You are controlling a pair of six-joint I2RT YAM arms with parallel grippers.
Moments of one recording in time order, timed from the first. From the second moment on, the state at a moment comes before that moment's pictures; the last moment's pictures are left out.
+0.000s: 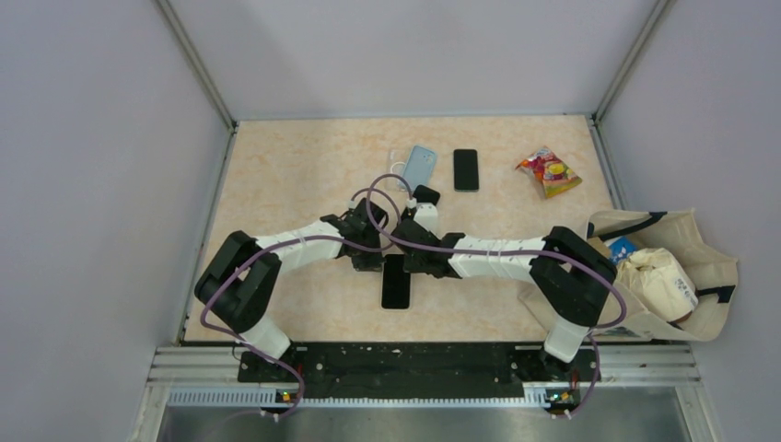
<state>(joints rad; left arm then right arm) -0.65 1.63 0.90 -0.43 0.01 -0.79 1.00 1.75 1.01 -0.25 0.38 0.83</state>
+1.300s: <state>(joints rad) -0.65 1.54 0.83 -0.40 0.04 -0.80 0.98 1.68 0.96 -0.33 0.22 0.84</state>
